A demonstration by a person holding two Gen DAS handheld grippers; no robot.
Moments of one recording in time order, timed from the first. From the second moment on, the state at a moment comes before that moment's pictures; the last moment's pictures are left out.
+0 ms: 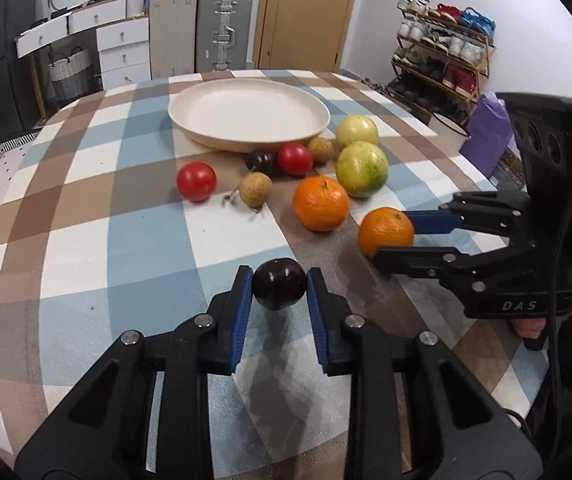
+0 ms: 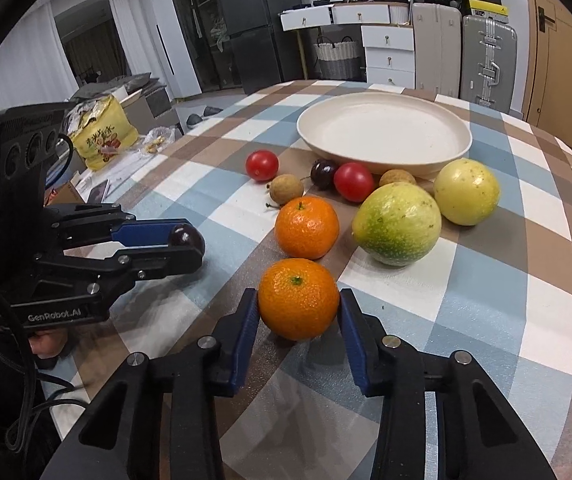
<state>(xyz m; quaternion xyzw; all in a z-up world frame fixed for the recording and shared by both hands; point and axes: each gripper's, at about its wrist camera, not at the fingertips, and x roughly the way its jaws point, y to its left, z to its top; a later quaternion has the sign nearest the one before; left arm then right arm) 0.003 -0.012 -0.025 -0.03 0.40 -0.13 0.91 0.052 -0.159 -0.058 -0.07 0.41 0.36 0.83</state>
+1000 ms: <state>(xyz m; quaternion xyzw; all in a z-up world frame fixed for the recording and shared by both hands) 0.087 -0.006 0.027 -0.04 0.36 -0.12 0.92 0.115 -0.195 0.013 0.00 0.35 0.34 0.87</state>
